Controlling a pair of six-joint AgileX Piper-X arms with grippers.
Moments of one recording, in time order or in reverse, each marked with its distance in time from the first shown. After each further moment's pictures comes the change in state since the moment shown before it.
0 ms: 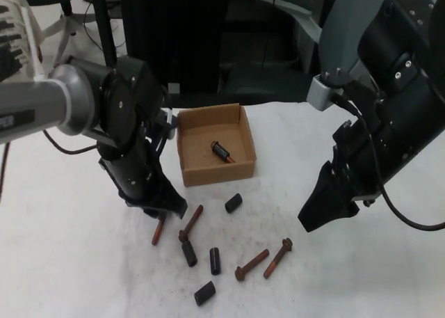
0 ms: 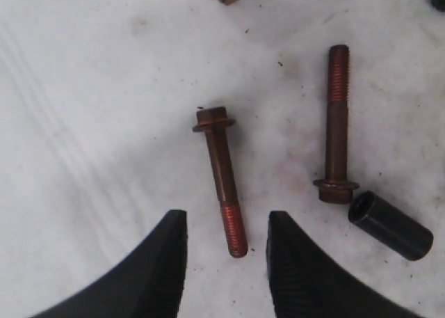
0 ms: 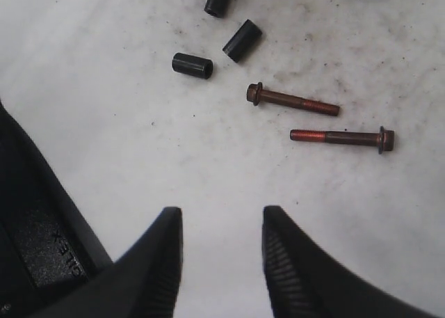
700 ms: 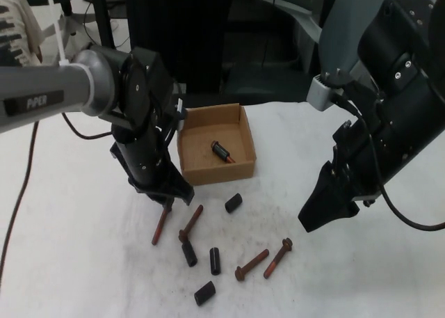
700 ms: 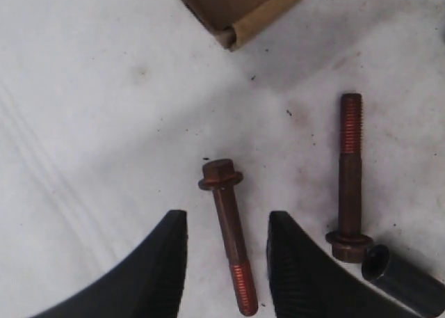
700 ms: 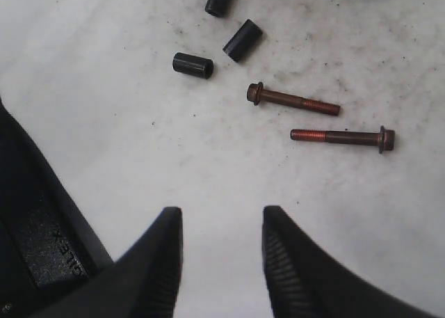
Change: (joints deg) left arm 0.0 6.0 -7.5 2.3 0.0 0.4; right arm 0.0 0.0 0.0 0.0 0.0 0.0
